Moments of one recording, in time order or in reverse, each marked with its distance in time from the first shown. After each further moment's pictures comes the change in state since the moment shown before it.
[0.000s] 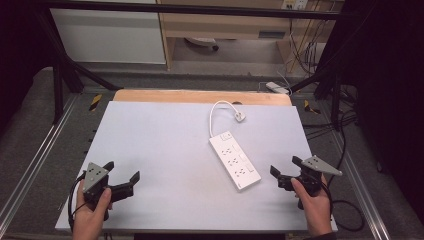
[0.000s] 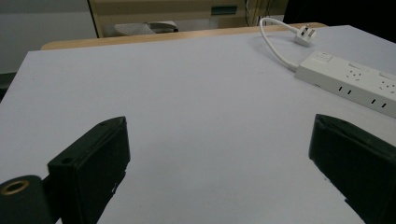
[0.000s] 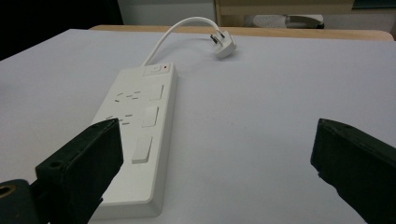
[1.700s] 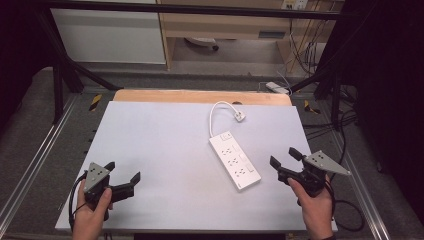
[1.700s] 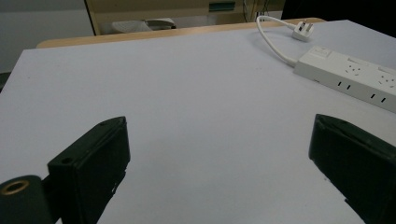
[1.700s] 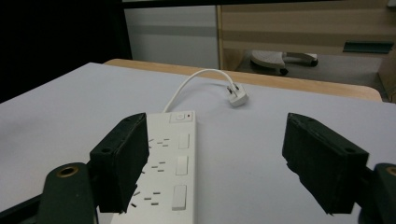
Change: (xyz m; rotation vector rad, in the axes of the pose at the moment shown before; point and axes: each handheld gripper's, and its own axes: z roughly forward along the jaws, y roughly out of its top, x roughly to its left) left arm 0.000 -0.001 0.002 0.013 -0.007 0.012; right arm 0.038 0.044 -0.026 -0.108 -0.004 -0.054
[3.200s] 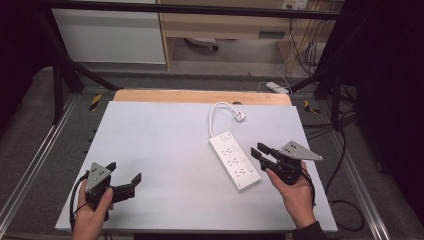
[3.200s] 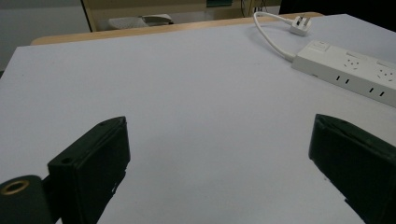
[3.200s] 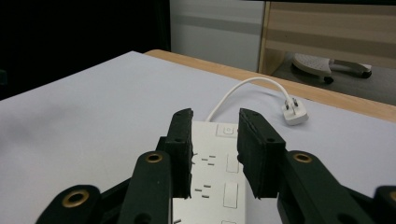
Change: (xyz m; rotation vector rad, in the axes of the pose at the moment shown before) left arm -0.001 -0.001 0.002 0.018 -0.011 0.012; right arm 0.030 0.013 0.045 0.036 0.160 -0.097
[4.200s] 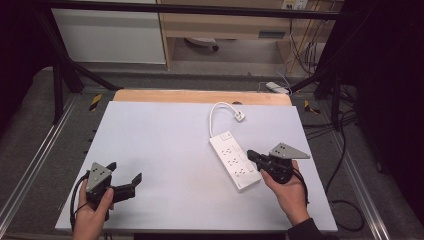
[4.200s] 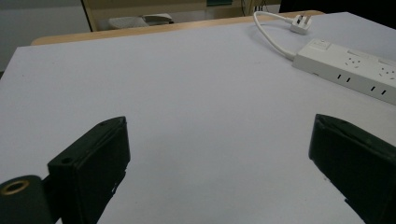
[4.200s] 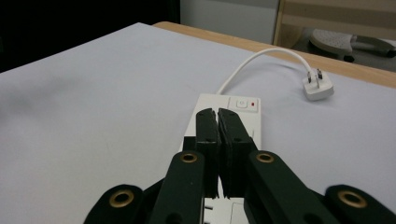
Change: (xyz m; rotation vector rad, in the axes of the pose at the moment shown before) left arm 0.000 0.000 0.001 0.000 0.008 0.005; right arm -0.003 -0.019 0.021 0.095 0.049 0.002
